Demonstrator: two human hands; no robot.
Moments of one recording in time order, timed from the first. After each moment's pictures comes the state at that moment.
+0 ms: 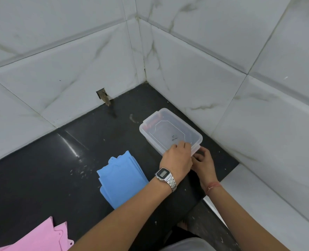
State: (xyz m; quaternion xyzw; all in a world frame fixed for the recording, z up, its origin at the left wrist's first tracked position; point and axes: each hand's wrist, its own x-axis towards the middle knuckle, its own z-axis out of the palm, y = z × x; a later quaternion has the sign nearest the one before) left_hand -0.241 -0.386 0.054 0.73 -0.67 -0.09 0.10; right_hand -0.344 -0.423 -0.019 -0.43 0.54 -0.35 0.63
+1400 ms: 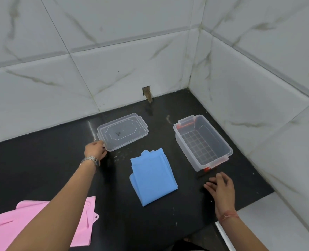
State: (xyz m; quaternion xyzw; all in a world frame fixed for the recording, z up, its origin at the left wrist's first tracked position) left_hand 0.079 -0.225 -0.021 0.76 0.13 -0.27 0.58; right_hand -0.318 -0.374 -0.020 -0.34 0.59 -0.35 0.64
